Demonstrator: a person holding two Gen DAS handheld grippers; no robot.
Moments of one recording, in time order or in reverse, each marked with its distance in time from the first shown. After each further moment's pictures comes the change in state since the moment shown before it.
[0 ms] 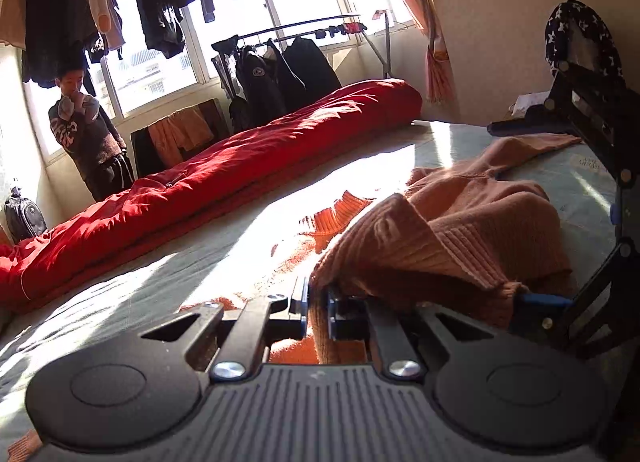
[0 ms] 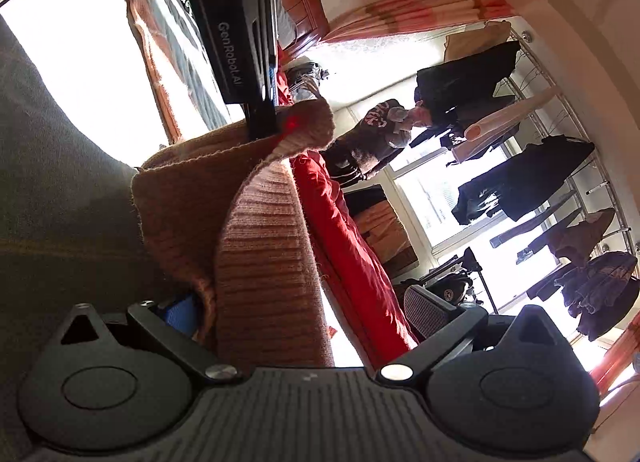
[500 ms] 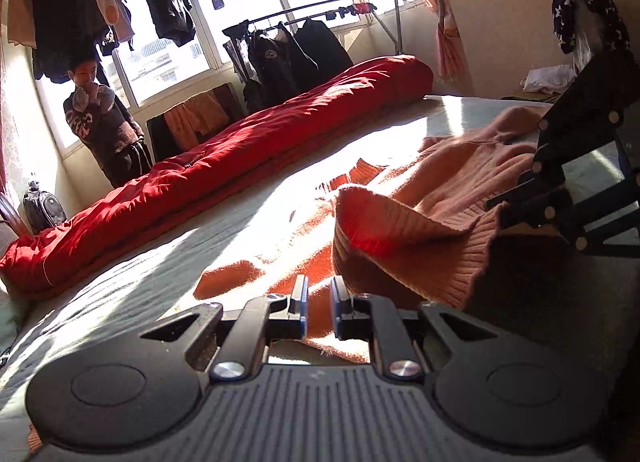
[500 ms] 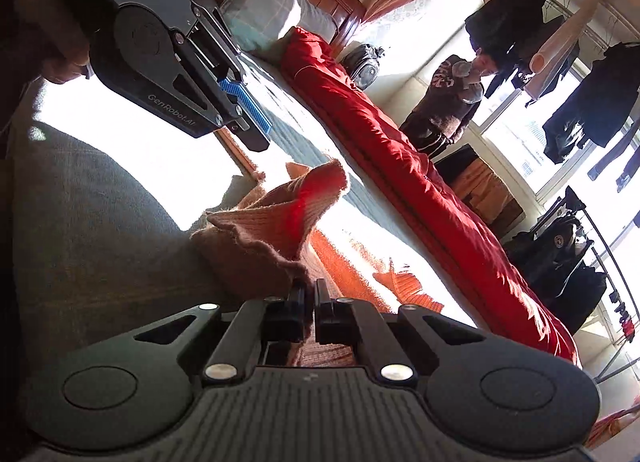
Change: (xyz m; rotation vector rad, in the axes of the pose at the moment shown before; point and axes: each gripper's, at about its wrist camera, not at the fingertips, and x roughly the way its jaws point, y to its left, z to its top) left arm -0.024 -0.008 -0.026 0.058 0.069 0.049; right arm 0.004 -0.028 0.004 0.237 0.065 0.379
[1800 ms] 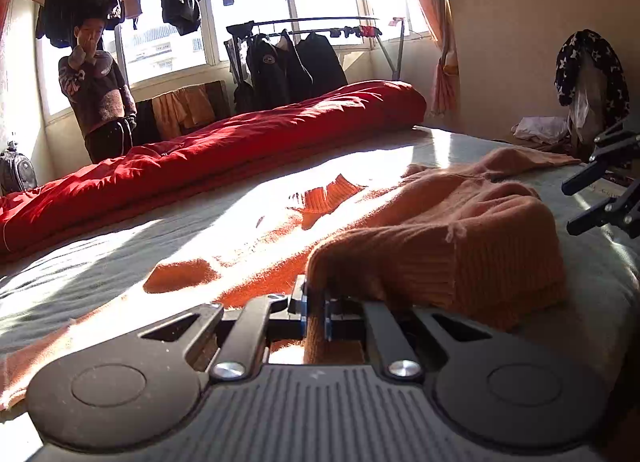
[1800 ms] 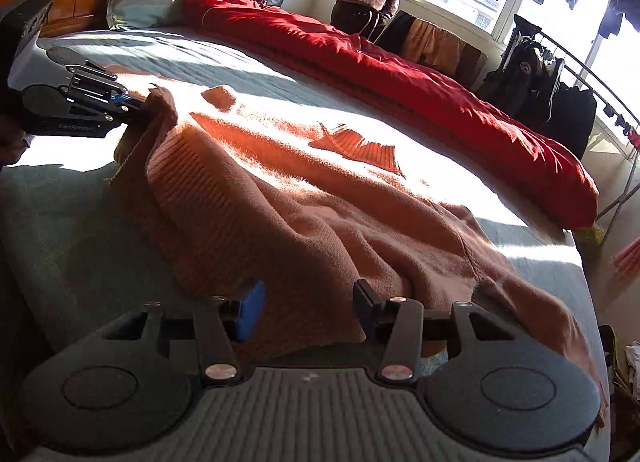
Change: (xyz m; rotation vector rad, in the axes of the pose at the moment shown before) left arm 0.006 0.015 -0.008 -0.201 -0.089 -0.071; right arm -0.034 -0.091 -0.088 0.463 0.256 0.001
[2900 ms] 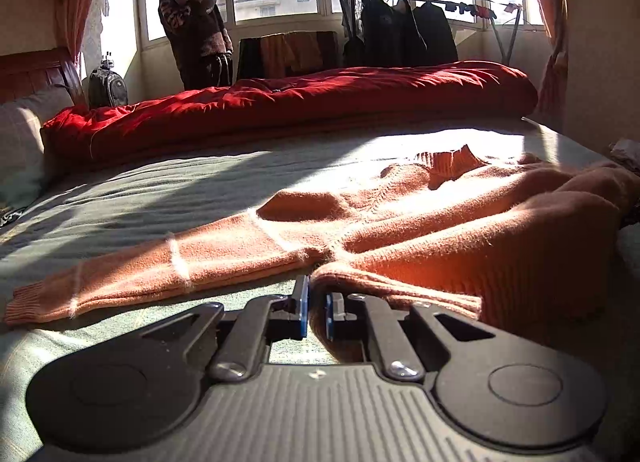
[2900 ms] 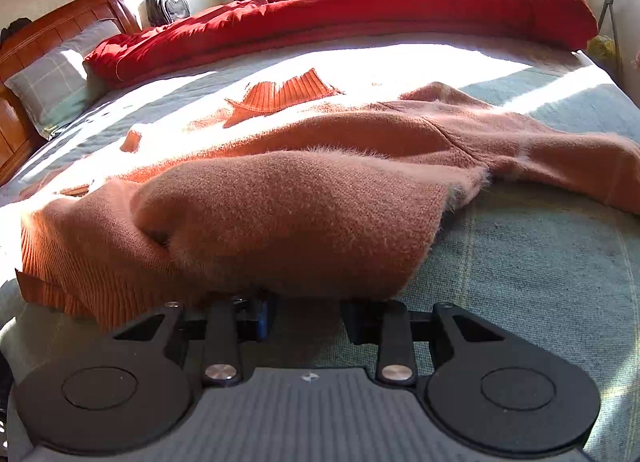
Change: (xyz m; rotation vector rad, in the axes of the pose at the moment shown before) left arm 0.014 0.071 -0.025 -0.198 0.161 0.239; right arm 0.107 -0.101 -0.005 0.490 0.085 0.189
